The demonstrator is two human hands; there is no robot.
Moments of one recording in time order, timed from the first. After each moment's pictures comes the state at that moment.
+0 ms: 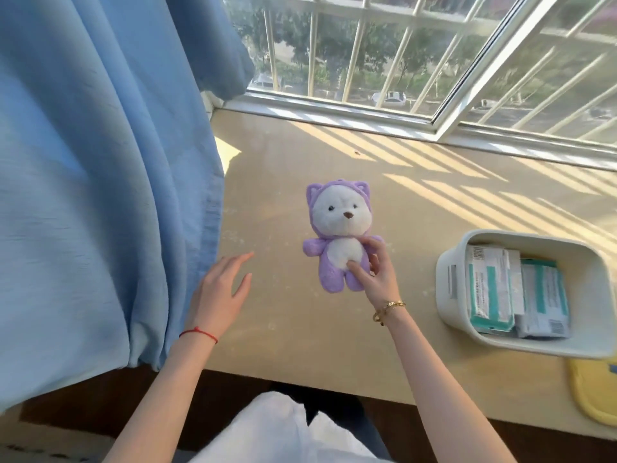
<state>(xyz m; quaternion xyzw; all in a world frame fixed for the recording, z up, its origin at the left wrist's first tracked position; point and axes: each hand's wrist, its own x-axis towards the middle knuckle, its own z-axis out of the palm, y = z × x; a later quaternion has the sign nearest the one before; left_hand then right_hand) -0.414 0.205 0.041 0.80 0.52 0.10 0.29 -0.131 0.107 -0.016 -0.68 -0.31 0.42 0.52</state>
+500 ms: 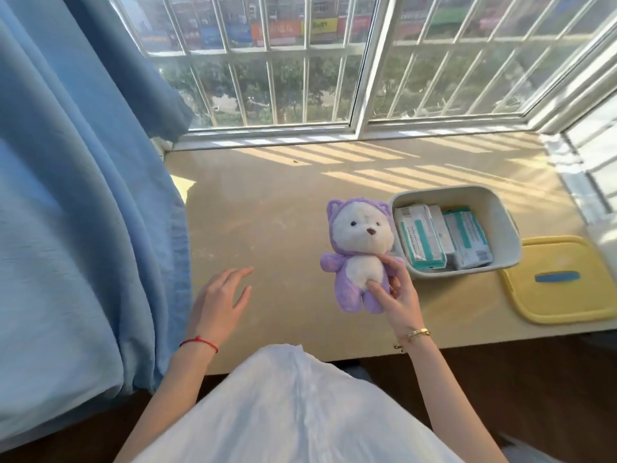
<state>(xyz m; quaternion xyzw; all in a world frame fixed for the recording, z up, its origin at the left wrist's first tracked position) -0.400 0.132 0.087 0.87 0.41 0.08 0.26 -0.141 -0.072 0.072 -0.67 -0.26 0.31 0.62</state>
